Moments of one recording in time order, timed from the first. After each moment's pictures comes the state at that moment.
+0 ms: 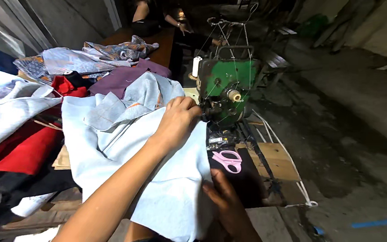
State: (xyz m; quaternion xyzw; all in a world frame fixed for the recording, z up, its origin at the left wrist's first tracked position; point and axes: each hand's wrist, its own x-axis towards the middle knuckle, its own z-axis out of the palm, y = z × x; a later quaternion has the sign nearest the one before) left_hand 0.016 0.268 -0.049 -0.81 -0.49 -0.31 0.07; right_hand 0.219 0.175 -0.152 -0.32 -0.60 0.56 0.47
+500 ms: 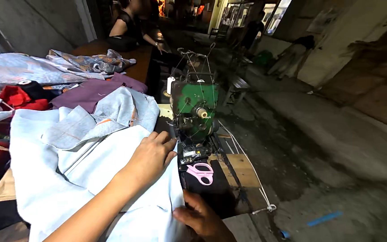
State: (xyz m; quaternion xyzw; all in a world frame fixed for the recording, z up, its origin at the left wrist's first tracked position) left_hand 0.026 0.238 -0.071 -0.81 -0.52 -0.26 0.02; right_hand 0.234 0.189 -0.143 -0.20 -0.69 0.59 0.36
